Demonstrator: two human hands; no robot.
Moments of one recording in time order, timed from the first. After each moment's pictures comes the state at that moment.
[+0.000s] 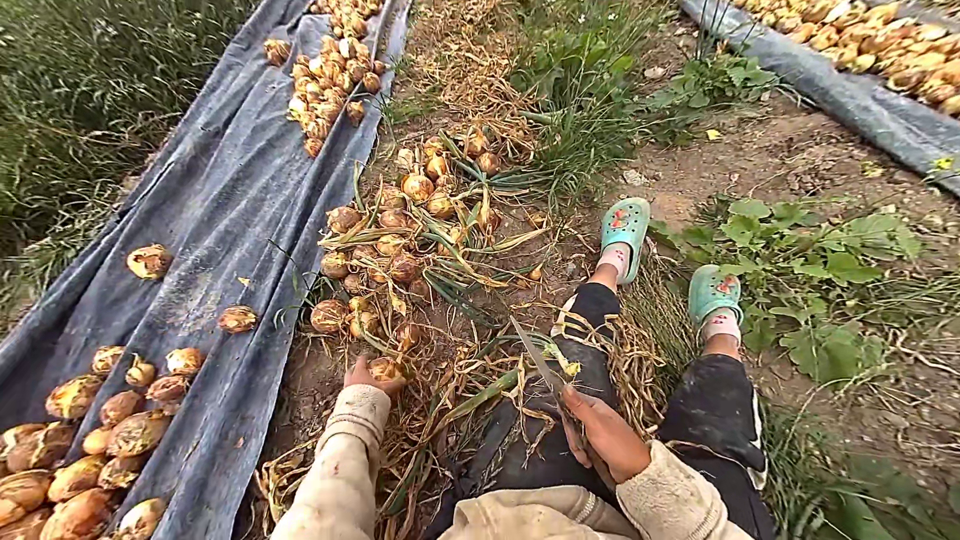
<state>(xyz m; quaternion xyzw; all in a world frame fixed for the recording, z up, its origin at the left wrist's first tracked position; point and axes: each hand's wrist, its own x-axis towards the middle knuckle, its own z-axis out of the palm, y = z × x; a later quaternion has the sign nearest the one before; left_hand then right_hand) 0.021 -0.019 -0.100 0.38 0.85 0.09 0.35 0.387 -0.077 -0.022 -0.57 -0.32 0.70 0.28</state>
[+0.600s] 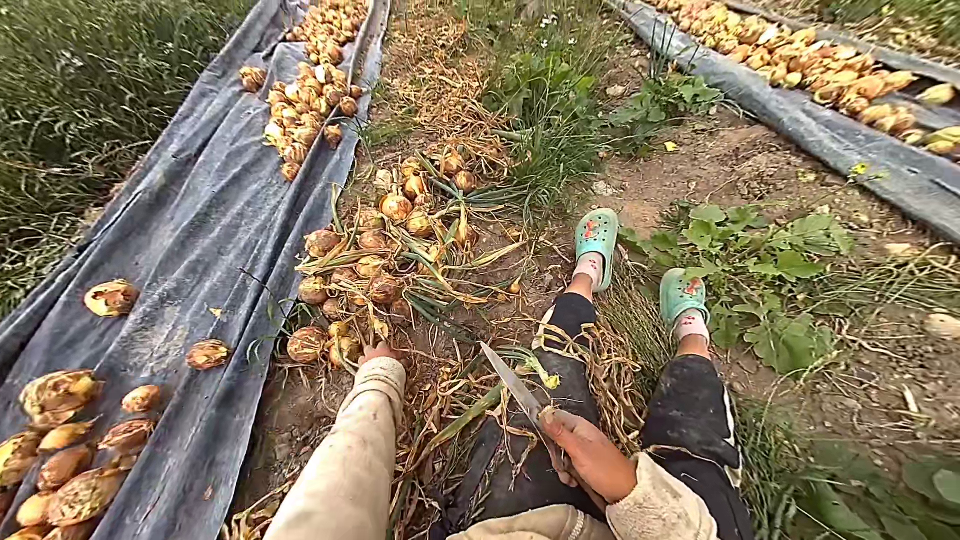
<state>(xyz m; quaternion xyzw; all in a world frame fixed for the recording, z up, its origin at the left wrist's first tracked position) 0.059 0.085 -0.130 0.49 0.82 -0.10 0.28 0.392 -0.084 -0.020 -0.57 -0.39 0.68 0.24</state>
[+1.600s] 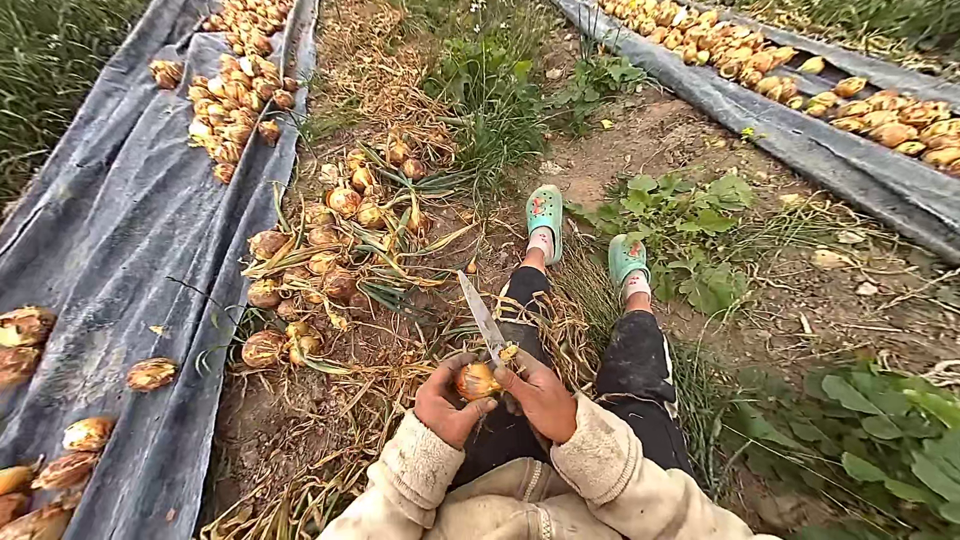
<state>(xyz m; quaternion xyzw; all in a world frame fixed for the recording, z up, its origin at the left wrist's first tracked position) 0.208 -0.074 -0.037 0.50 0.42 0.48 0.58 0.379 -0.084 -0.006 -0.55 -0.44 0.59 0.39</state>
